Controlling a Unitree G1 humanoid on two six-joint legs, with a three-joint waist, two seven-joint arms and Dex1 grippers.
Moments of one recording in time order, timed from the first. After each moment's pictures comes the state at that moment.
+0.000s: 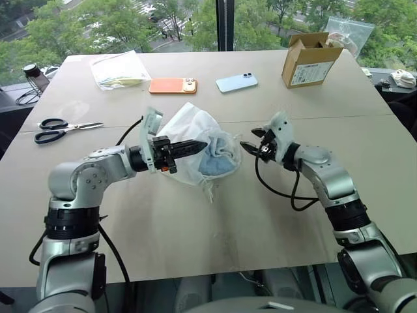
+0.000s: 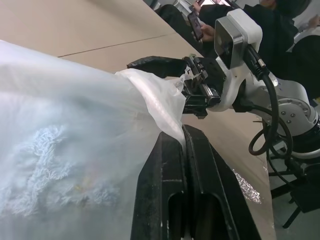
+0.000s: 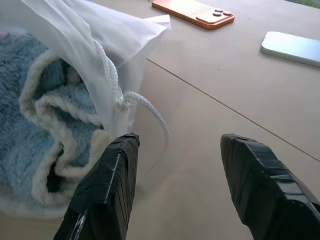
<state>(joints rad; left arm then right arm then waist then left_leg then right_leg) -0.50 0.68 0.16 -0.07 -0.87 1.03 -0.89 -0.62 -0.25 0.20 0.13 0.14 0.44 0.62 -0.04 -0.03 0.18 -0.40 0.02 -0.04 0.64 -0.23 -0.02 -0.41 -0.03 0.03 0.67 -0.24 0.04</state>
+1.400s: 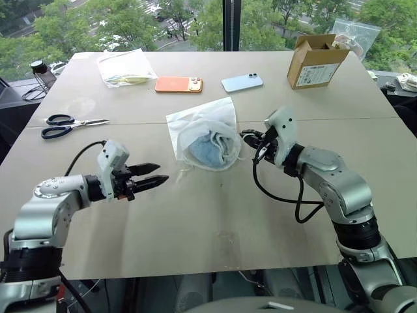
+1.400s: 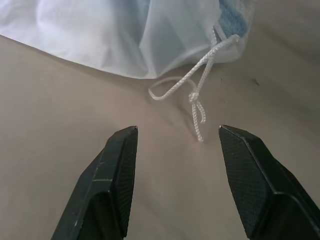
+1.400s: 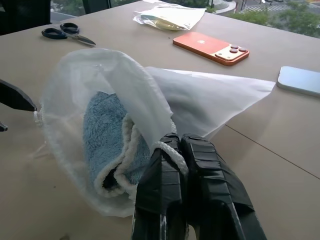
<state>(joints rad) -0.10 0.82 0.23 -0.05 -0.47 0.51 -1.09 -0.51 -0.29 0.16 -0.34 0.27 0.76 0.50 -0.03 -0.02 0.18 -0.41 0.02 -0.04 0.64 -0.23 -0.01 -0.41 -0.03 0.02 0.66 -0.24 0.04</state>
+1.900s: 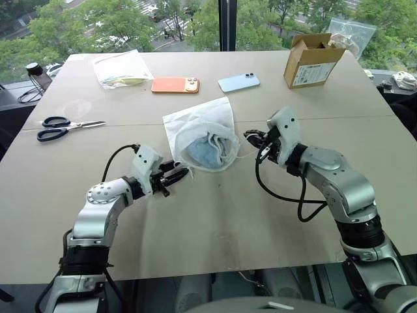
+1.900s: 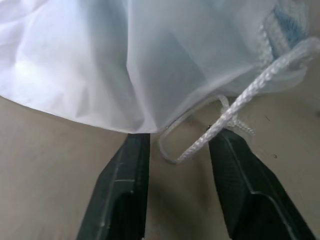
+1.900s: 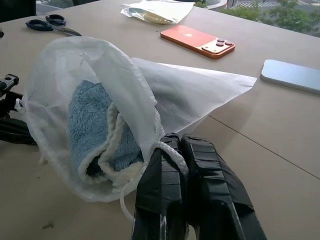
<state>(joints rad) -0.20 0.58 0.11 0.04 -0.31 0.30 -0.86 -0.51 -0.31 0.16 -0.34 0.27 0.76 0.49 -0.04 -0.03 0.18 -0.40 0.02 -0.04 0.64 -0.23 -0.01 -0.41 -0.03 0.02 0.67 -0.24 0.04</state>
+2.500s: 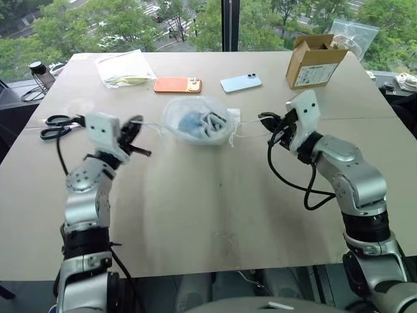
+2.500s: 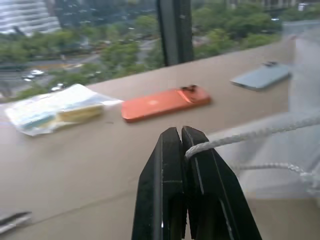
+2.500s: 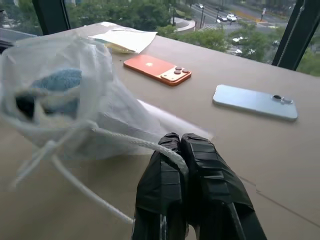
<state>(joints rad) -0.42 0.55 0.35 0.21 -0.24 0.03 -0.46 -0.57 -0.32 0.04 -0.29 0.28 0.70 0.44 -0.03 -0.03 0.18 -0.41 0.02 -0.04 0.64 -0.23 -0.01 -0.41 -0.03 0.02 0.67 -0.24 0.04</state>
